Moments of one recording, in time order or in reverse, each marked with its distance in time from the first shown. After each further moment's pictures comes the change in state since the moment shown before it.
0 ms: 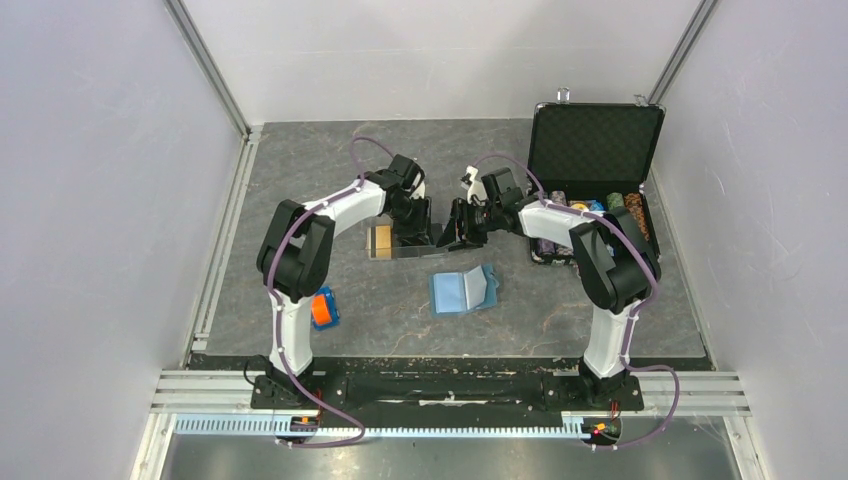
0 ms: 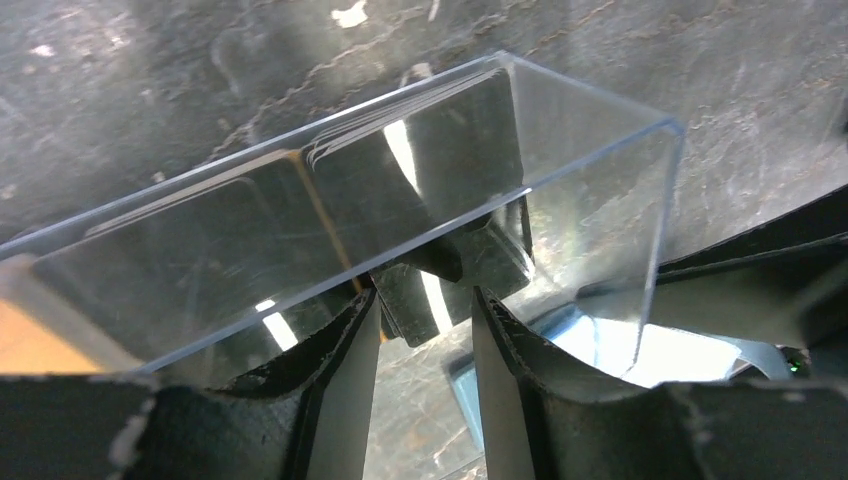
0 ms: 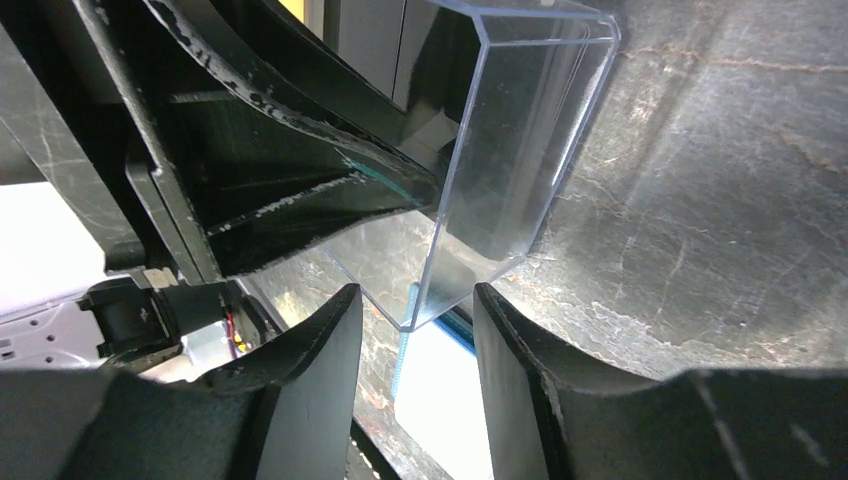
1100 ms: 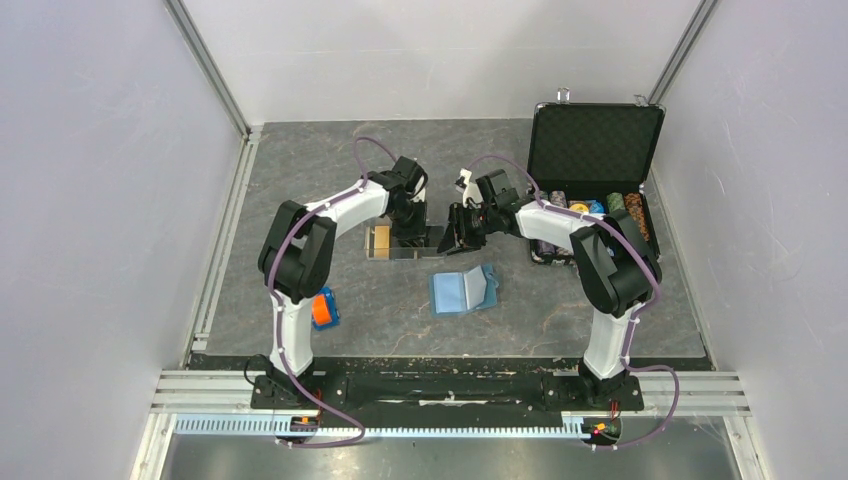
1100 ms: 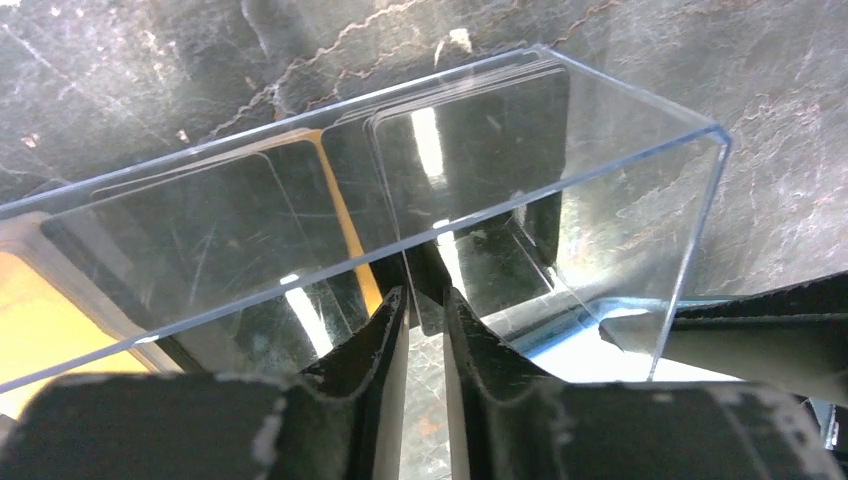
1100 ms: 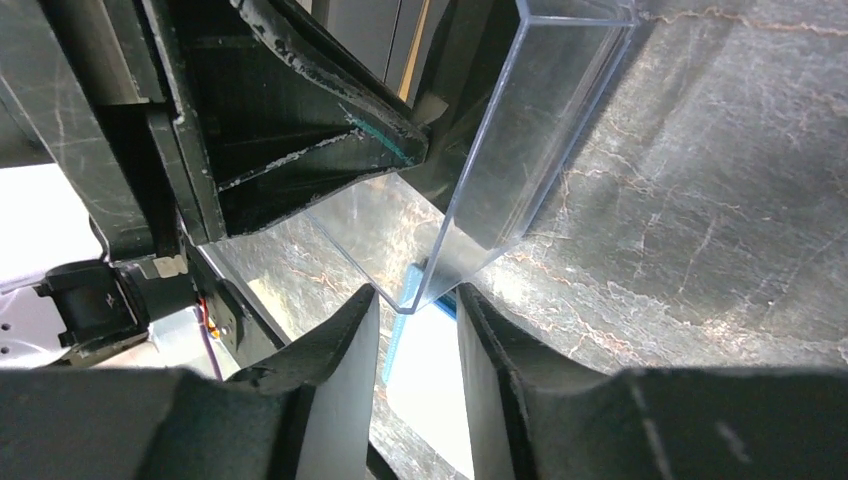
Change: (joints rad) left arm -0.024 -0.002 0.005 -0.050 -0.067 -0.009; right arm 0.032 -0.023 0.006 -0.062 0.037 -0.052
